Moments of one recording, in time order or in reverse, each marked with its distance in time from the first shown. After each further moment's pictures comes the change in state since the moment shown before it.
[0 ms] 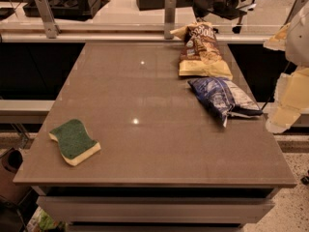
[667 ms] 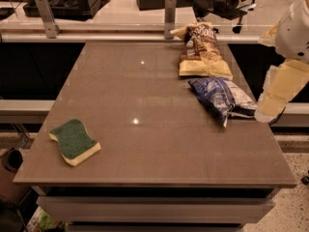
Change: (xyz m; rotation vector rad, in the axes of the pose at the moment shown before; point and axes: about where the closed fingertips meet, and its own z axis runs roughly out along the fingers) arm -0.005 -0.021 0.010 0.006 -0.018 0.045
